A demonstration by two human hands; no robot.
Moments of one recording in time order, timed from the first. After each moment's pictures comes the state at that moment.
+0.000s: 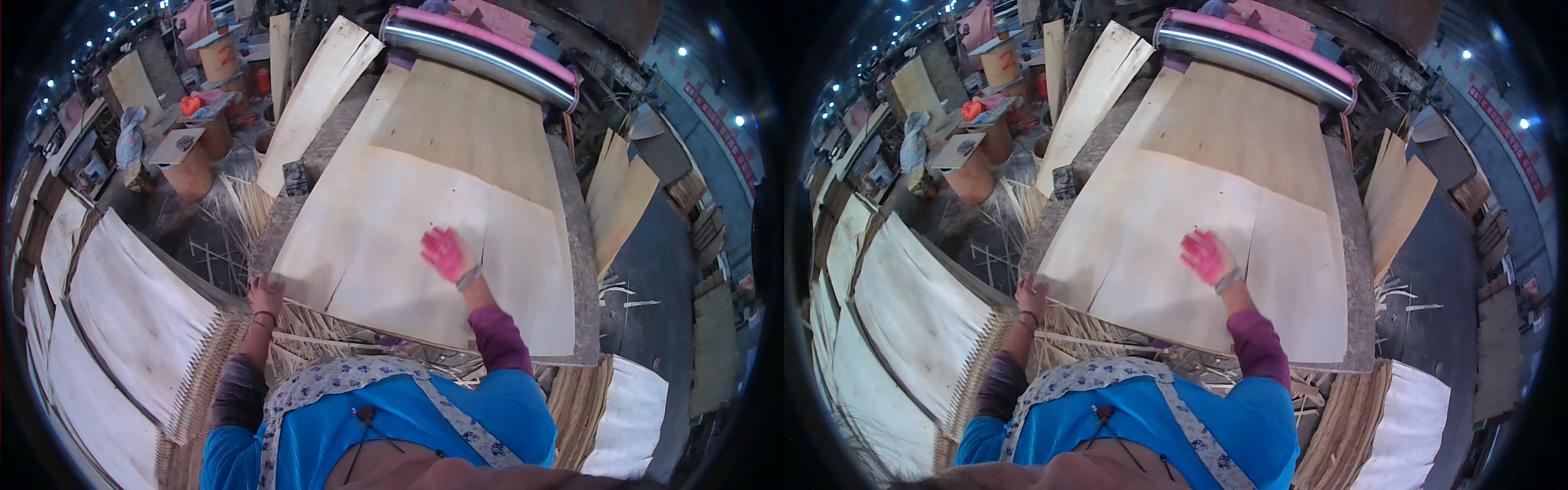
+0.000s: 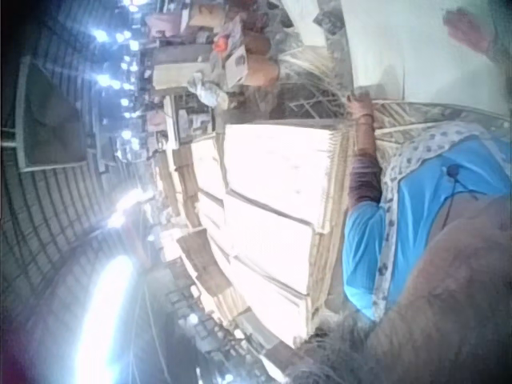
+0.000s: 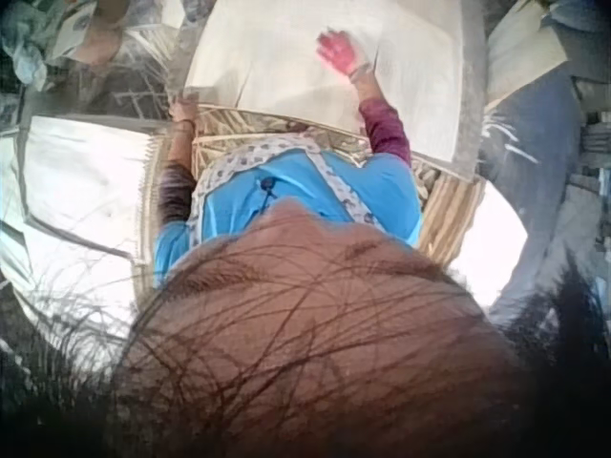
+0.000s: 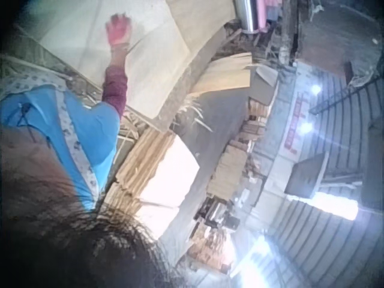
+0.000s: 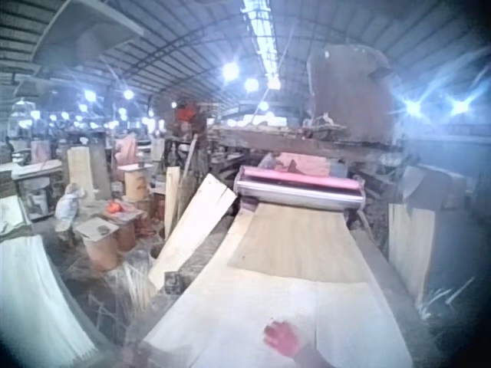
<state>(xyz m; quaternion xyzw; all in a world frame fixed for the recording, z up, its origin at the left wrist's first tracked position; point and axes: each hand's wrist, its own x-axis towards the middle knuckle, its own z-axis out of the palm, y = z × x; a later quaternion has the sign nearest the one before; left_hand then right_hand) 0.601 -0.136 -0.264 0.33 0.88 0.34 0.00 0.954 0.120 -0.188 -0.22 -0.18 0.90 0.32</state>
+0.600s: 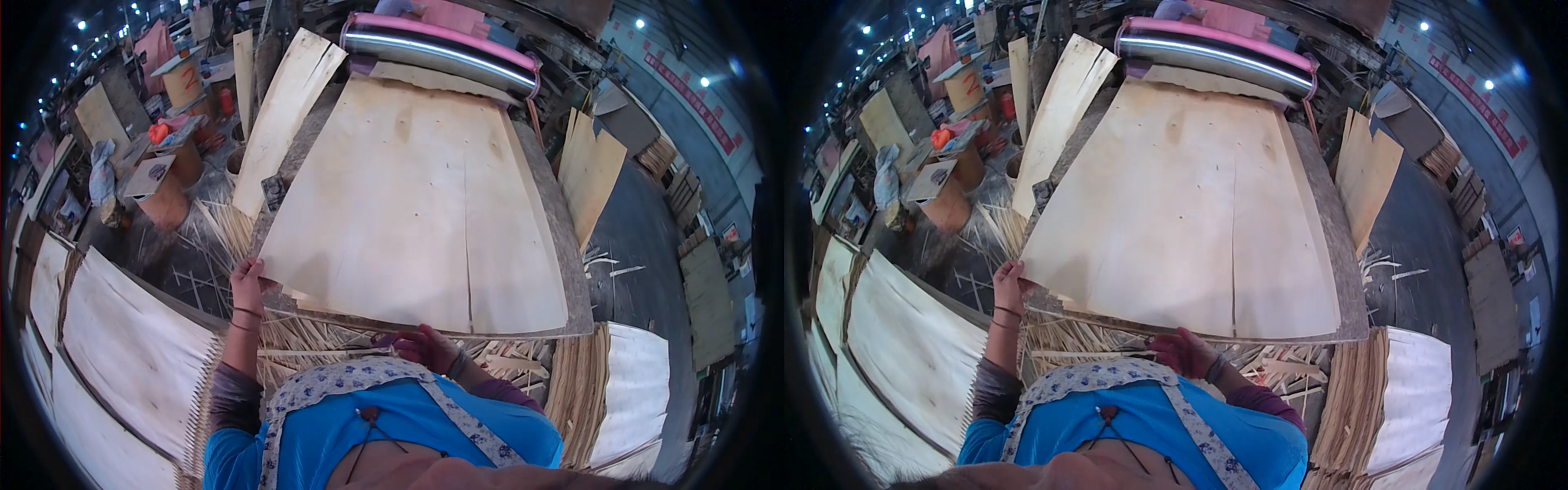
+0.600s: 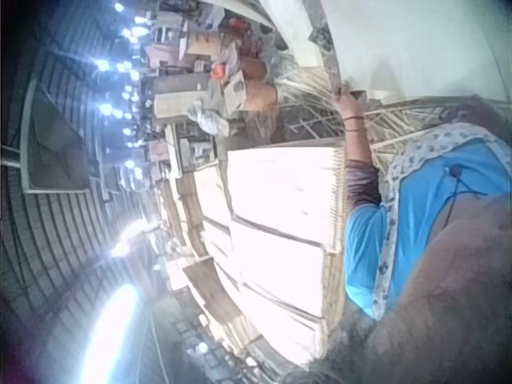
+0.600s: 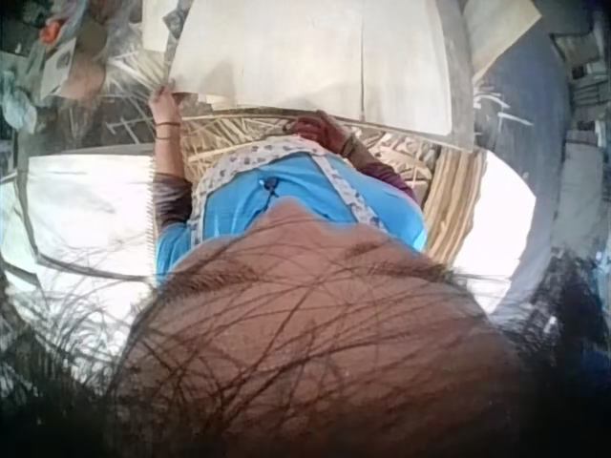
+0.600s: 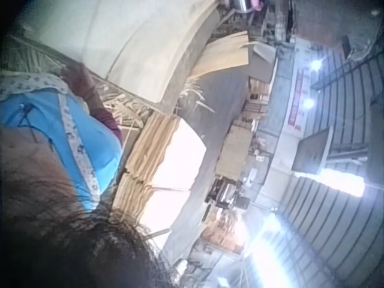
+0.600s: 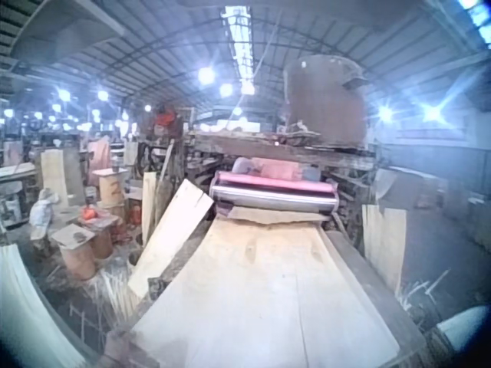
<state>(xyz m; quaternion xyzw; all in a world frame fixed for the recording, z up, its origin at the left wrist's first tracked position) 0.594 -0.116 -0.148 0.24 0.53 0.72 0.37 0.989 -0.090 -0.208 -0.23 -0.15 0.95 0.14</state>
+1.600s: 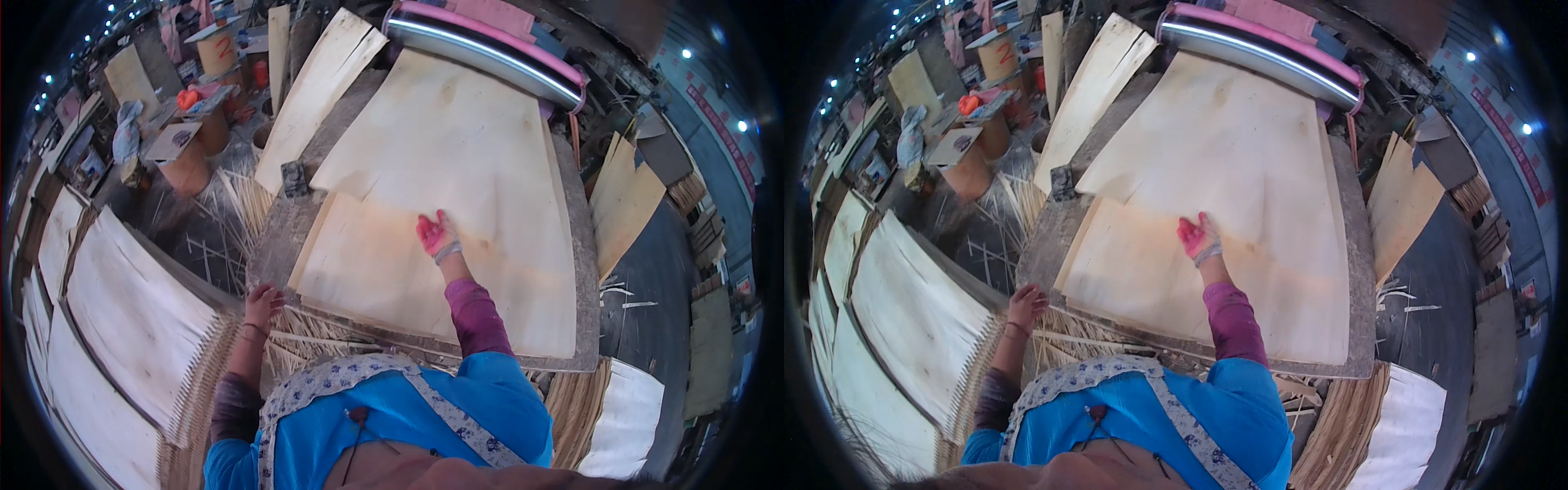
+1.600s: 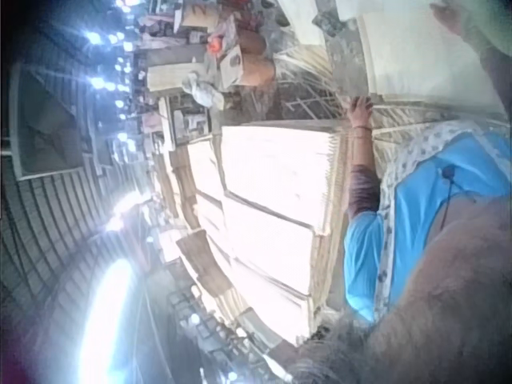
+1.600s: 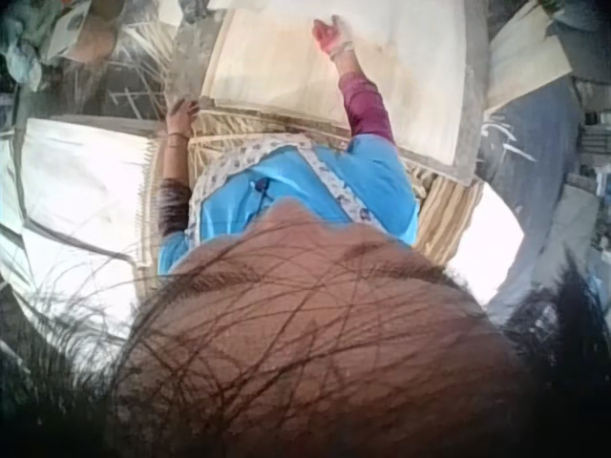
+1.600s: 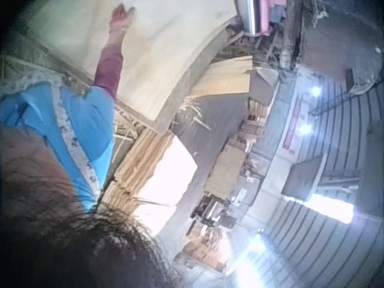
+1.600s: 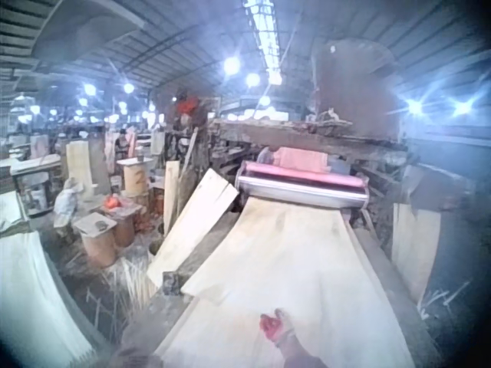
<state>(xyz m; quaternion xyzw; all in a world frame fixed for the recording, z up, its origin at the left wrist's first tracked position) 0.591 -0.144 -0.234 0.10 0.64 0.63 0.42 0.884 0.206 -0.244 -0.30 -0.11 0.84 0.44</state>
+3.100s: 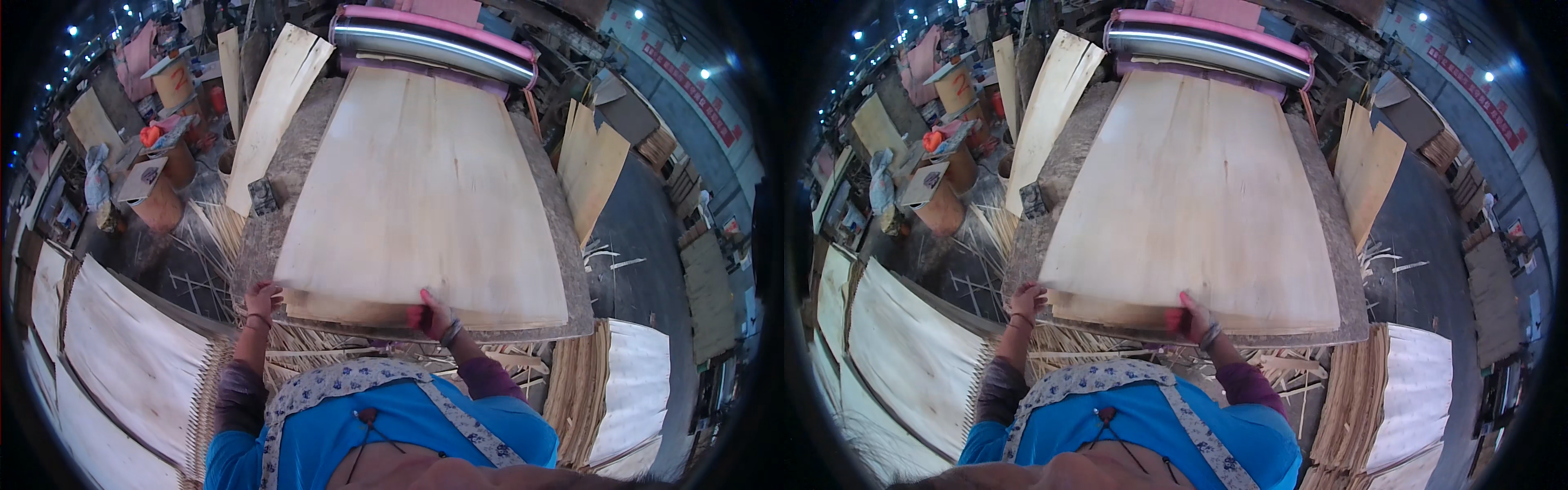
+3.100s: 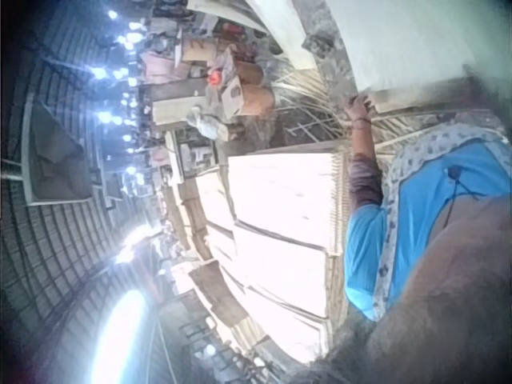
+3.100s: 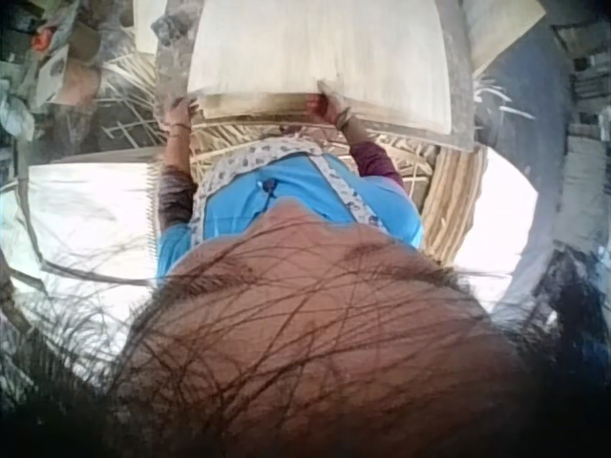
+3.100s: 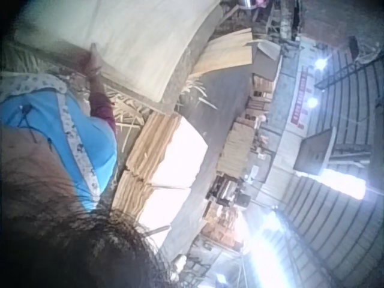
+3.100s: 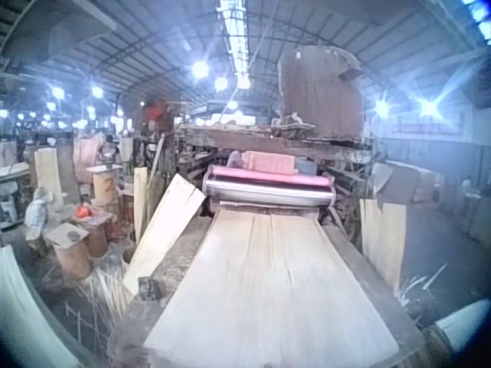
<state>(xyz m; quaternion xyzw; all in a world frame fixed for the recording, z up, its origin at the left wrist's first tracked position) 0.588 -0.081 -0.246 0.12 0.62 0.63 0.45 0.988 0.008 -0.247 -0.27 -0.18 0.91 0.26</state>
